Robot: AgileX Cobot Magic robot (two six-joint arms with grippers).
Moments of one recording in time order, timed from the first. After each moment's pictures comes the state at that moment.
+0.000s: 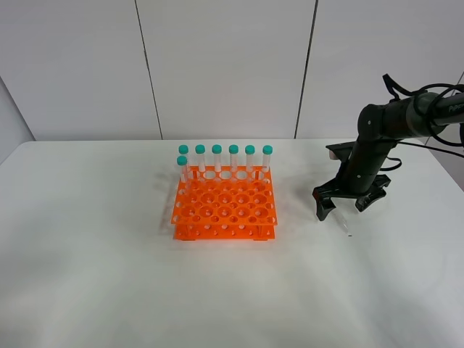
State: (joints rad) left arm -0.04 -0.01 -0.48 0.01 1.05 -0.03; right arm 0.12 2.16 -1.42 0.05 0.84 -0.20
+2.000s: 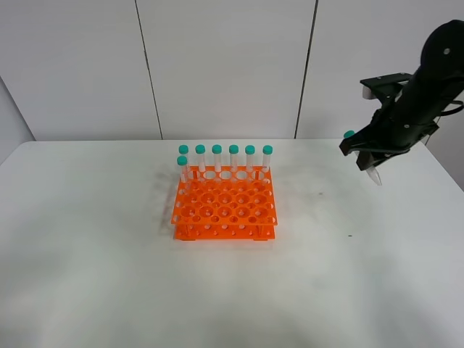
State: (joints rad) left arm -0.04 -0.01 -0.48 0.01 1.05 -0.03; right arm 0.12 1.66 -1.25 0.02 0.90 -0.22
